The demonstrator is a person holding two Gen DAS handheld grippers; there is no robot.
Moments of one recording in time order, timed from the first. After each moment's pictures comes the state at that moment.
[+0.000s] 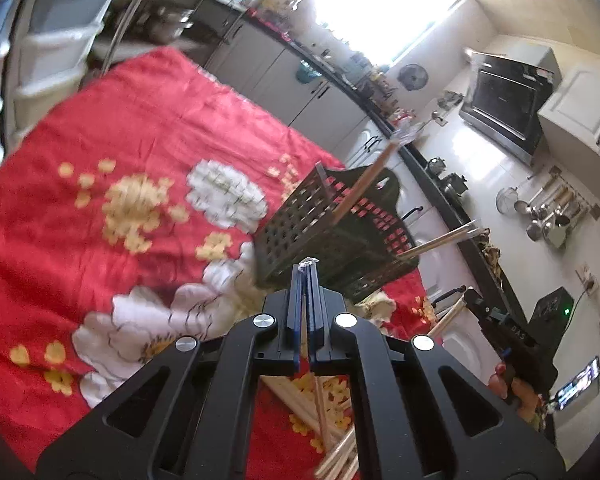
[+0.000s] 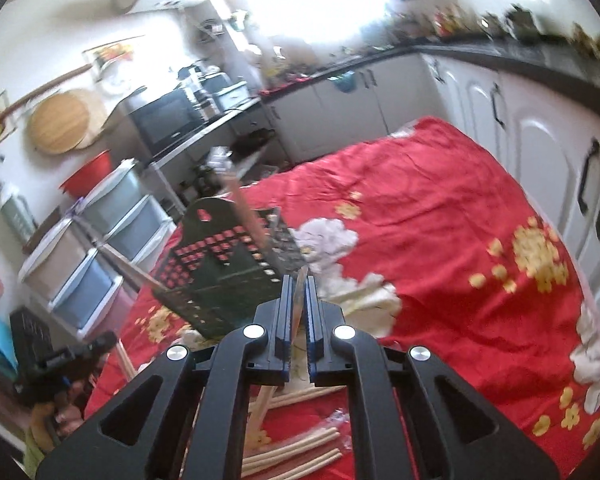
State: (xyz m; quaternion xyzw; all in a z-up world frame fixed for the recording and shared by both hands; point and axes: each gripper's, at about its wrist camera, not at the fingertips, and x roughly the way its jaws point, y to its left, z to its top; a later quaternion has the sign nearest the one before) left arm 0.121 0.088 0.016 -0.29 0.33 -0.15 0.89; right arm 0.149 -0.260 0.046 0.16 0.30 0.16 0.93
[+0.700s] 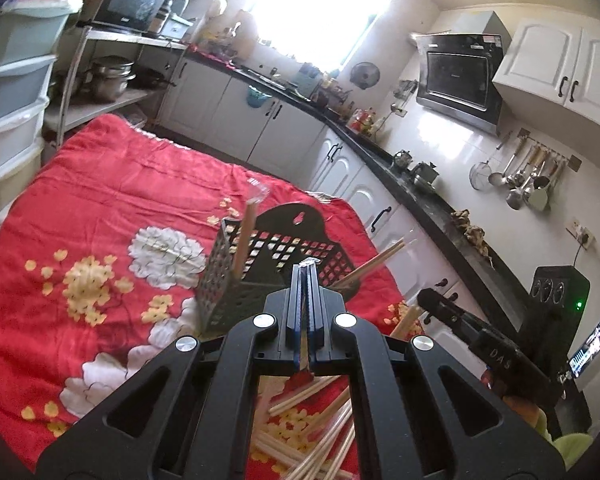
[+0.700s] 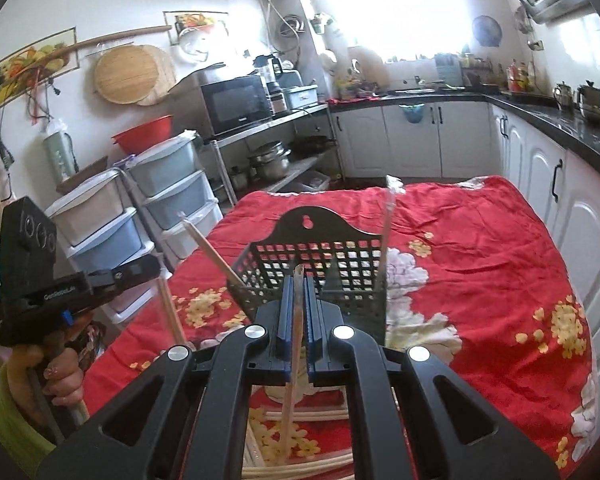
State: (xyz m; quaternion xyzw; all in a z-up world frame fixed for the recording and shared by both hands) left arm 0.128 0.038 0.078 -0.21 0.27 -0.20 0.92; right arm 0.134 -0.194 0.085 0.07 0.26 0.24 0.93
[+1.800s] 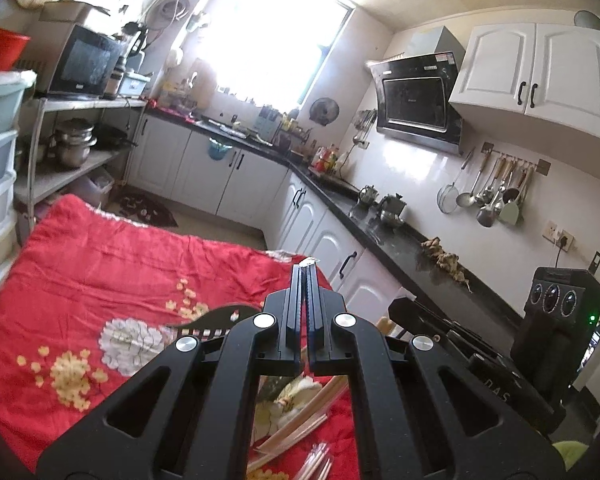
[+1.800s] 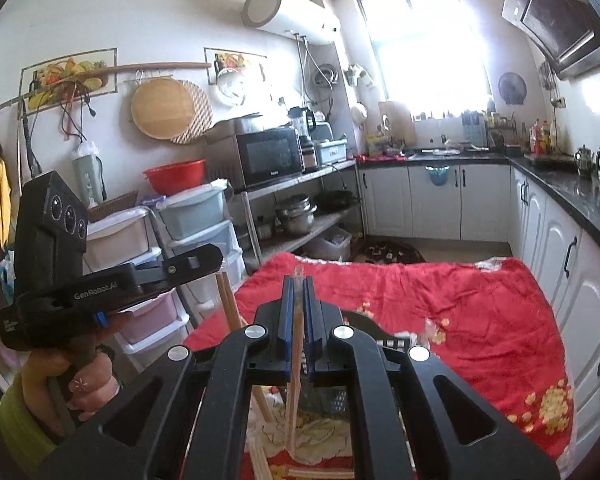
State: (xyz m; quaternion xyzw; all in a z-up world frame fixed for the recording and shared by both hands) left arm 0.141 0.007 0.163 -0.17 0.18 -0.24 0.94; right arm 0.133 -0.180 0.170 0.05 0.16 0.27 0.95
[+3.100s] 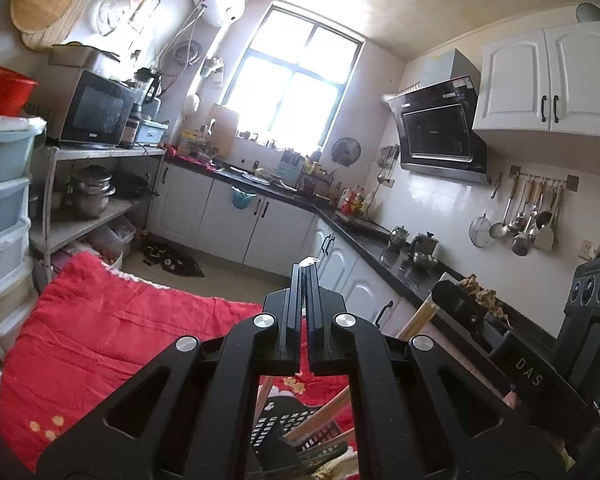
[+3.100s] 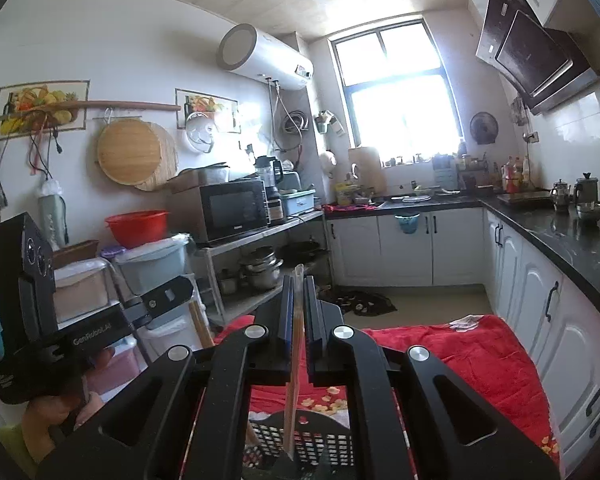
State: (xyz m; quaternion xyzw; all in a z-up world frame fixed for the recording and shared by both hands) left arm 0.200 0.005 0.184 -0.16 0.11 -0.18 0.96; right arm 0.200 -0.182 0.195 0.06 0.08 0.20 0.97
